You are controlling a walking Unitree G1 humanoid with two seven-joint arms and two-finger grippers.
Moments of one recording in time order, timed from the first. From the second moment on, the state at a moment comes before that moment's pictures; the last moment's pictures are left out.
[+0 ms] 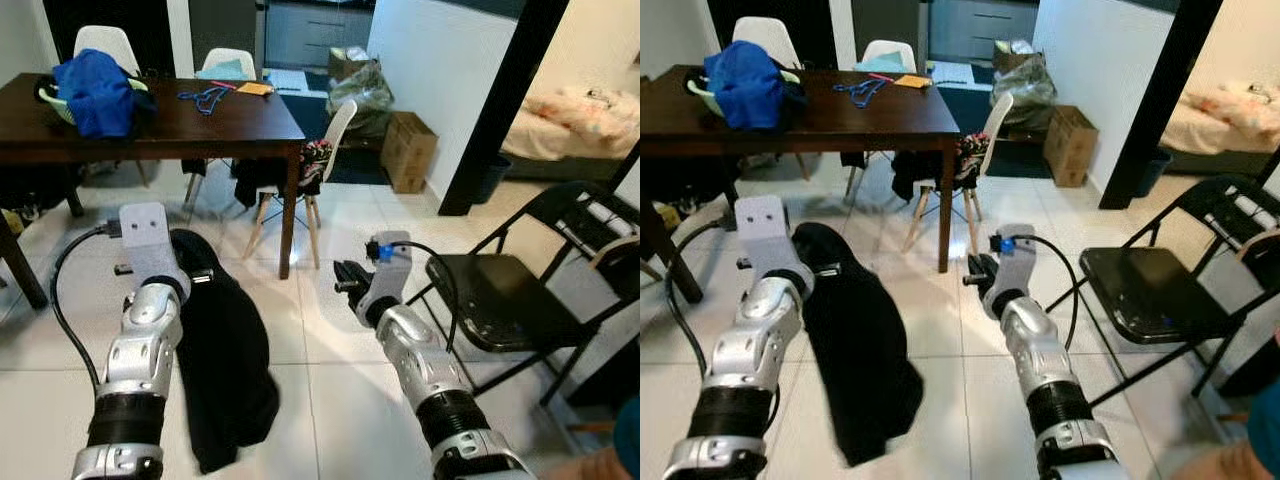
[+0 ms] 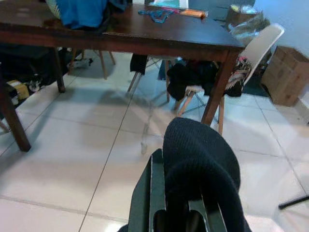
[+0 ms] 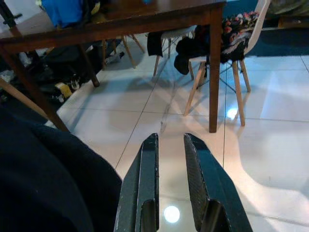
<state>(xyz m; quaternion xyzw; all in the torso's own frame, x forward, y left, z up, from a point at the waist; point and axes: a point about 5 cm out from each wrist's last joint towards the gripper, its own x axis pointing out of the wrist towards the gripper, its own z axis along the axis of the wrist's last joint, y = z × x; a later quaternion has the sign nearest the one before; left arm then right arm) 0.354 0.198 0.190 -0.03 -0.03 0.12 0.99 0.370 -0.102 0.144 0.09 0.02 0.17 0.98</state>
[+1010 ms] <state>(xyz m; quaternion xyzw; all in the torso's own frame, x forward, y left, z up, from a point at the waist) 0.340 0.202 0.203 -0.04 -0.06 0.13 0.99 0.364 -0.097 0.147 0.09 0.01 0.17 0.98</state>
